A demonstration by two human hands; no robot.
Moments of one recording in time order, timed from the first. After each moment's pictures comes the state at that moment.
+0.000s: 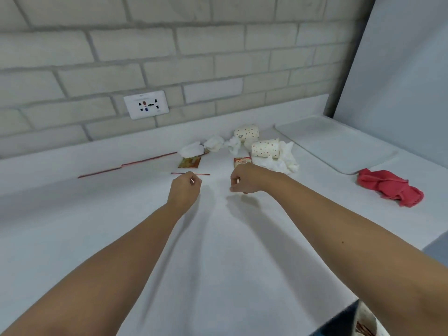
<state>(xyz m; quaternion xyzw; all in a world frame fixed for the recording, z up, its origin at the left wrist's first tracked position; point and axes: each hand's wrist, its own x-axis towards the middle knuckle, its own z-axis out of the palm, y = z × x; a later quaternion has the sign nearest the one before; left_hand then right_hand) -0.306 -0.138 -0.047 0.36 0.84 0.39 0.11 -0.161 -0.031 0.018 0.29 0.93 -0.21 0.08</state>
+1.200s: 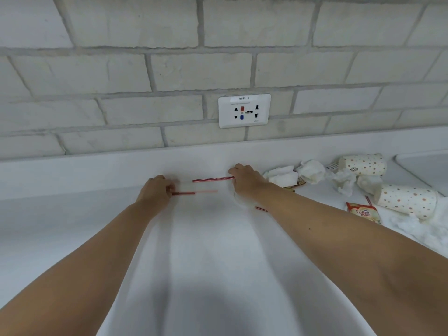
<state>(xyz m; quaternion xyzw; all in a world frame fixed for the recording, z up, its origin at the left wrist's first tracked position) -0.604 -0.226 -0.075 0.31 0.93 0.19 0.03 -0.482 -0.022 -0.063 0.19 0.98 -0.10 0.02</state>
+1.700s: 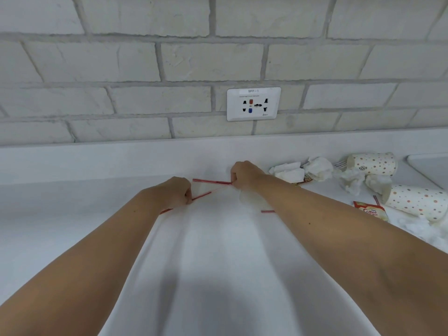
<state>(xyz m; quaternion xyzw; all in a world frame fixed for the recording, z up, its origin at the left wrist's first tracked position) -0.571 -0.214 -0.050 0.38 0.91 0.04 0.19 -0.497 -0.028 -0.059 0.19 0.97 -0.13 0.06</state>
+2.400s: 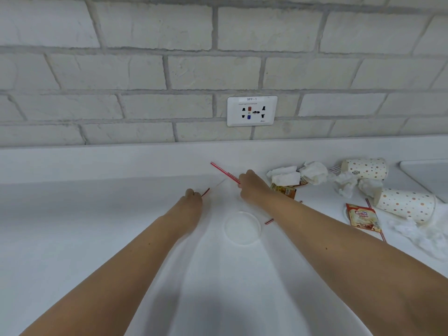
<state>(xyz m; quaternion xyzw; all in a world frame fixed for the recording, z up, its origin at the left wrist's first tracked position) -0.519 -0.215 -0.080 0.35 0.93 0.07 0.07 -0.458 -0.047 -0.054 0.23 0.96 -0.15 0.05</state>
